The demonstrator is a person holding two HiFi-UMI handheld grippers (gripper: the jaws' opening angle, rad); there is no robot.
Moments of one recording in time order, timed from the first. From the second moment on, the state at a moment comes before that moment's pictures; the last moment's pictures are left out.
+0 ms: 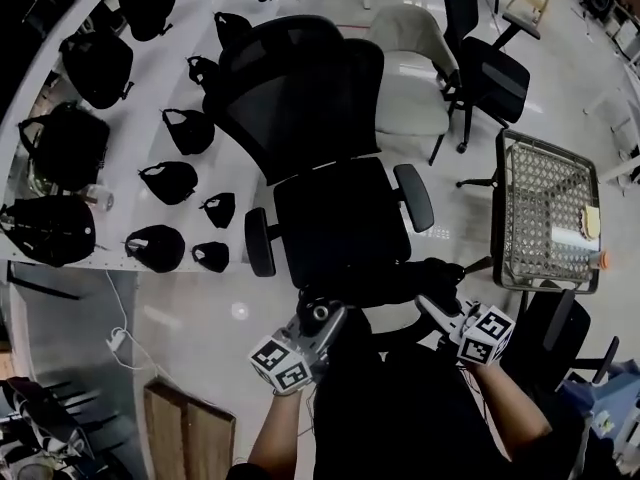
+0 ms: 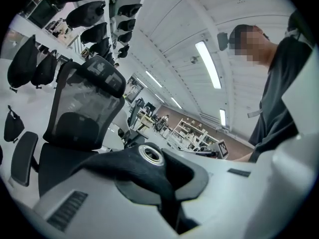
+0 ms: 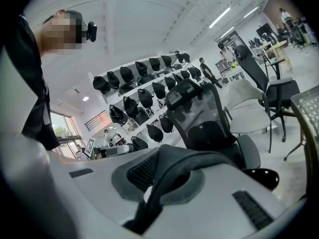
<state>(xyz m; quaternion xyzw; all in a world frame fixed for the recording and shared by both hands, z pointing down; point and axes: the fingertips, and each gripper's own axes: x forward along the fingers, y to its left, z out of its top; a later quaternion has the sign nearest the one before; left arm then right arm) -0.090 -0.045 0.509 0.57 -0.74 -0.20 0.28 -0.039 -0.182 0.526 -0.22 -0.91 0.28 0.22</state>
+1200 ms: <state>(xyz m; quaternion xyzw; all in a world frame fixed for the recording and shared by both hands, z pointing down) -0.385 -0.027 0.599 0.54 -0.74 -0.24 0.32 -0.350 -0.185 0.629 -0.18 -0.90 0.31 0.24</state>
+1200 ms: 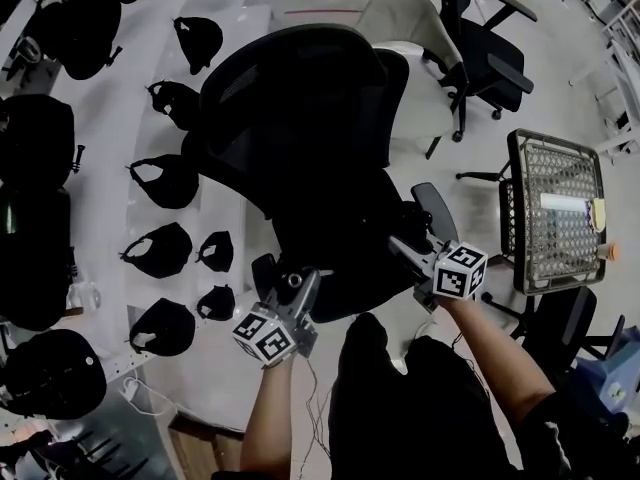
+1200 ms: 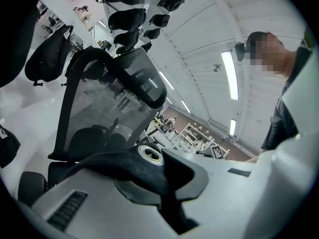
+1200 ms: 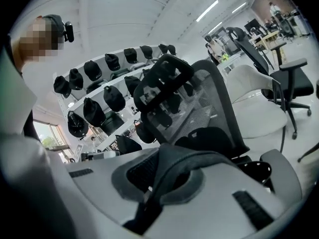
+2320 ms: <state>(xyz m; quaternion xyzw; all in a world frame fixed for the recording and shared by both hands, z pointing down) -0.521 -0.050 0.751 0.44 -0.74 -0.27 0.43 -0.476 -0.238 0.811 -0.12 -0.86 0.36 0.35</state>
